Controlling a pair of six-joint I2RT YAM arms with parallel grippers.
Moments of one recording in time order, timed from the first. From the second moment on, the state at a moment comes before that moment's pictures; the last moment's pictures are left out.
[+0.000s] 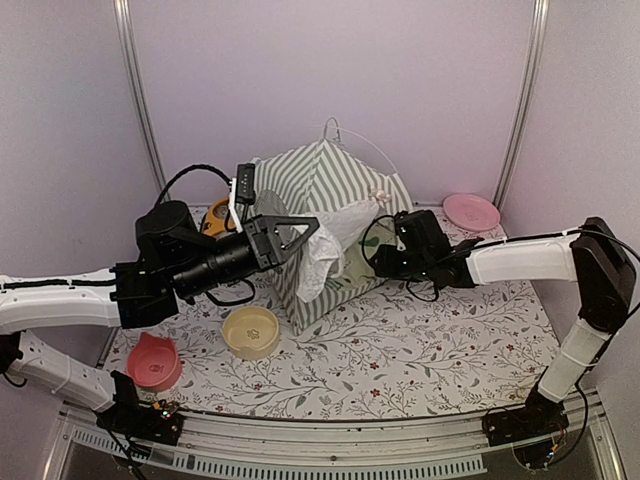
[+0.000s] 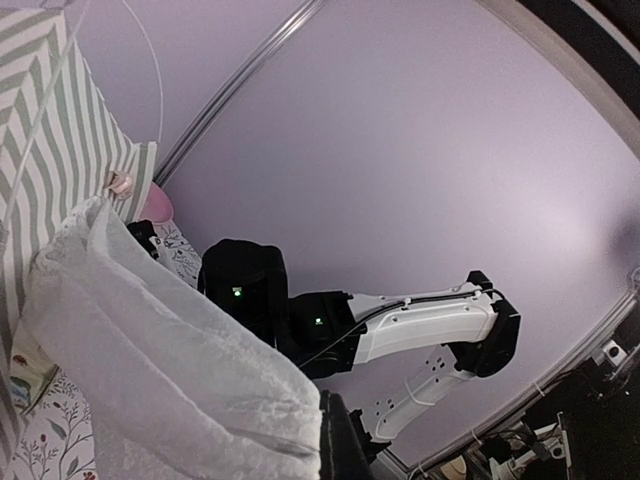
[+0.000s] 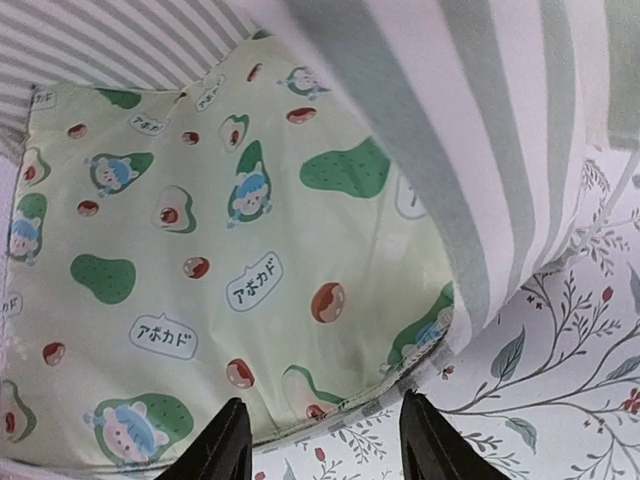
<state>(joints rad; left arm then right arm) -1.09 1.19 0.87 0.44 -0.01 -0.79 0.73 1.72 1.03 0.00 0.21 0.65</state>
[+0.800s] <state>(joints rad) -1.09 1.15 0.84 0.44 -0.07 -0.75 0.83 1.44 0.89 0.03 0.09 0.55</state>
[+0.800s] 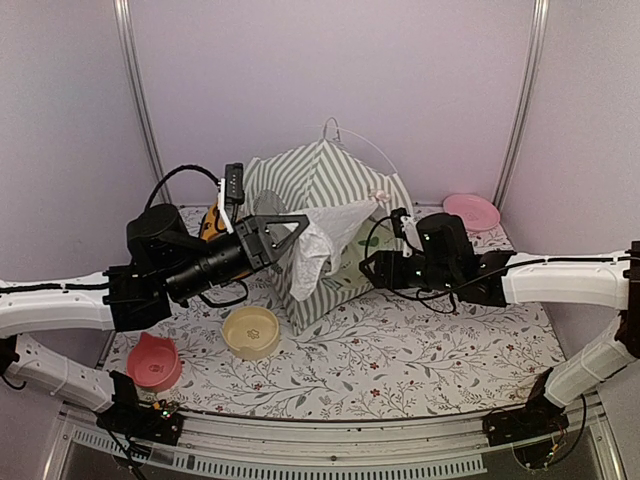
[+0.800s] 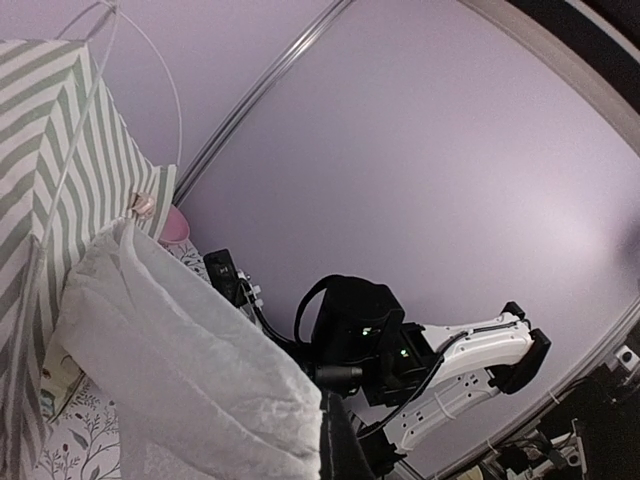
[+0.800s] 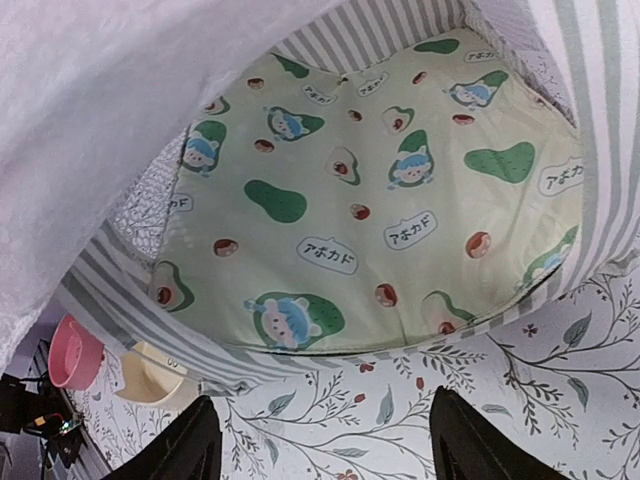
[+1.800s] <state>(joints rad) -1.09 1.12 0.86 0.41 -0.05 -0.70 0.83 2.13 1.31 0.19 -0.22 0.46</state>
